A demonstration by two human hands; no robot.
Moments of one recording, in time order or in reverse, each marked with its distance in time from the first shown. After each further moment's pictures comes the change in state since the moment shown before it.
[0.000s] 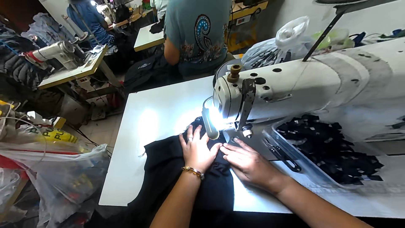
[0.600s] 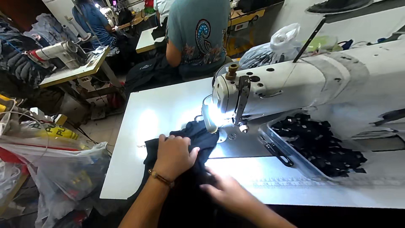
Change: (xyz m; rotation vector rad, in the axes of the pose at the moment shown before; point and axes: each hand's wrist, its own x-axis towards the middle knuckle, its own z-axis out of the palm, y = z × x) left_hand -0.044 -0.035 -0.096 0.211 -0.071 0.183; right_hand 0.033 -0.113 -0.012 0.758 -0.465 0.857
